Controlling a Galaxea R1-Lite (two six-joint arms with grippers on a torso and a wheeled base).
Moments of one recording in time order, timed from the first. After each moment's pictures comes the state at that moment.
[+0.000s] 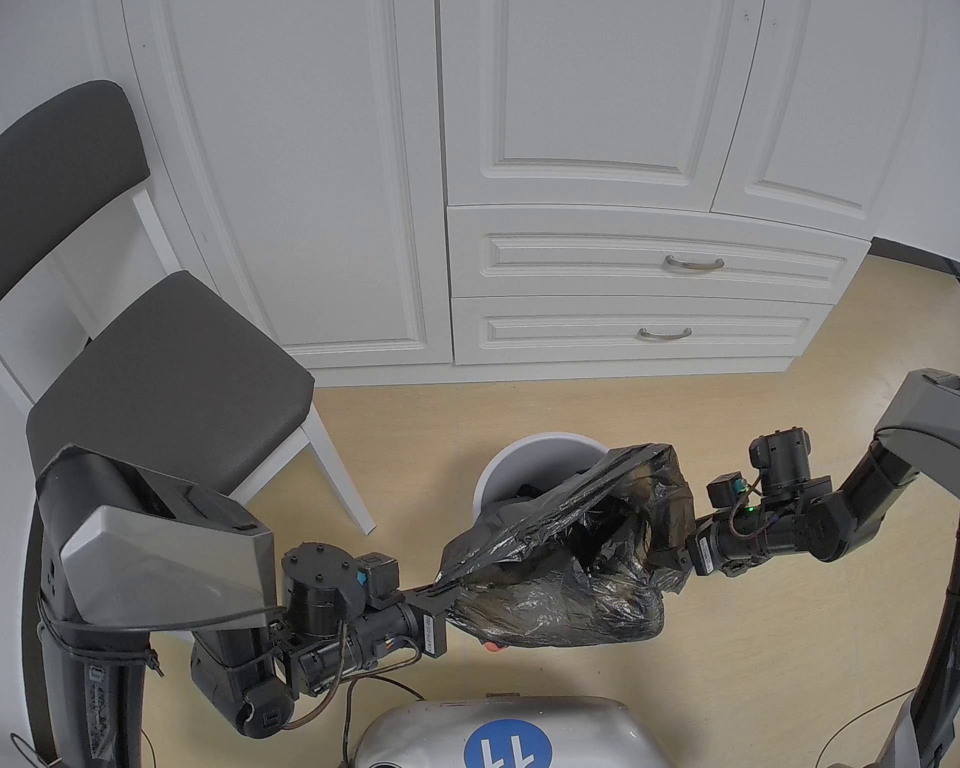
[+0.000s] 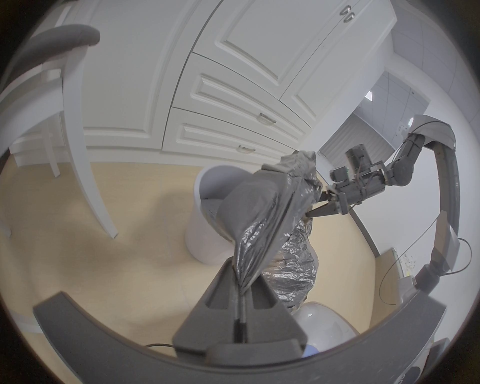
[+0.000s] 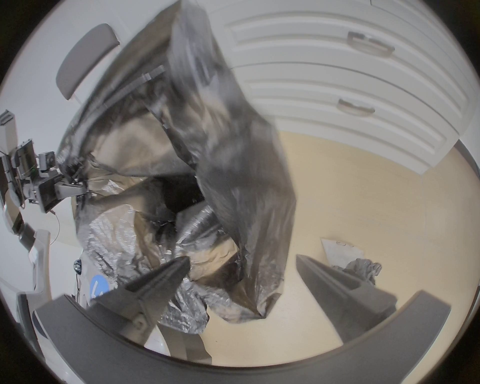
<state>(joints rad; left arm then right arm) -0.61 2.32 -0.42 -1.53 -0.13 -0.26 0.17 2.14 -0.80 -0.59 0.30 -0.25</state>
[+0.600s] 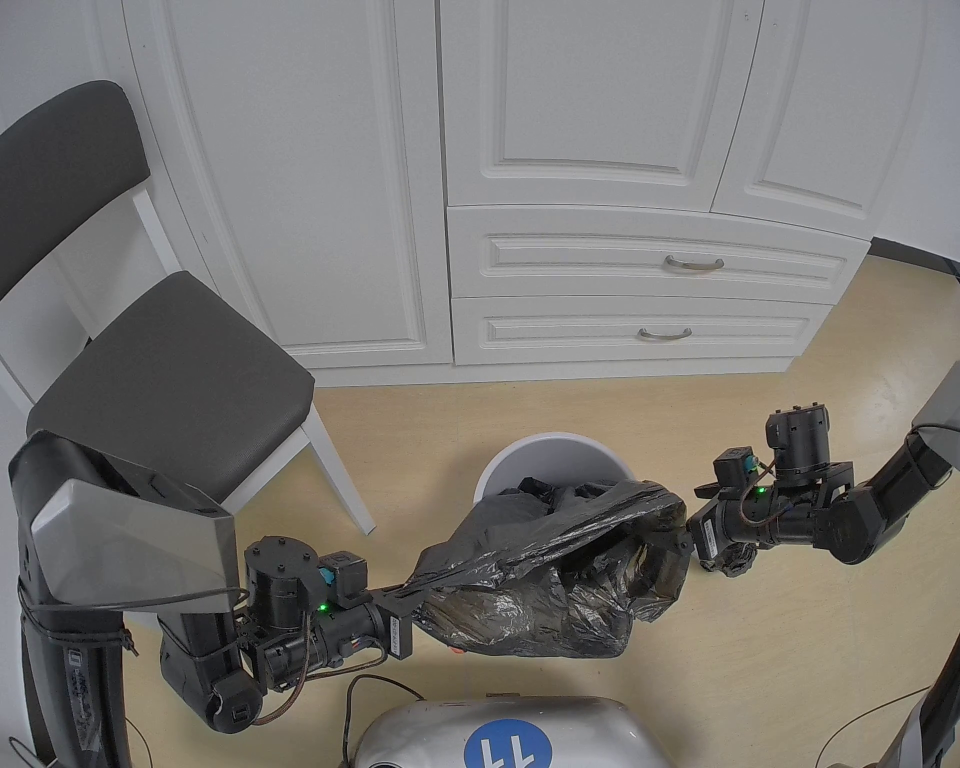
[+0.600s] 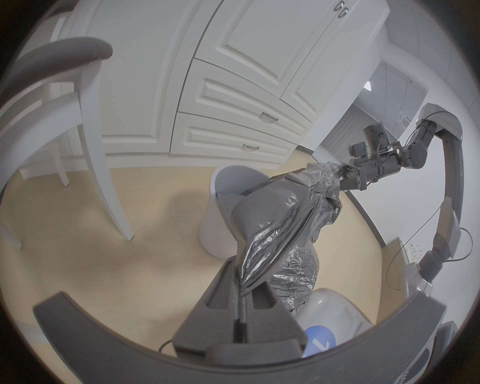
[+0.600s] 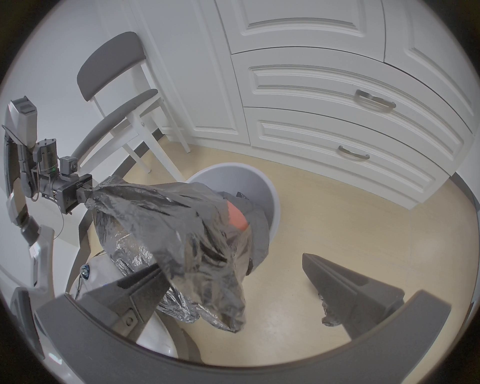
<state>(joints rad) -0.53 2.26 -0.34 -1.53 -0.18 -0.17 0.24 1.98 -0.74 -0.64 0.25 -0.27</state>
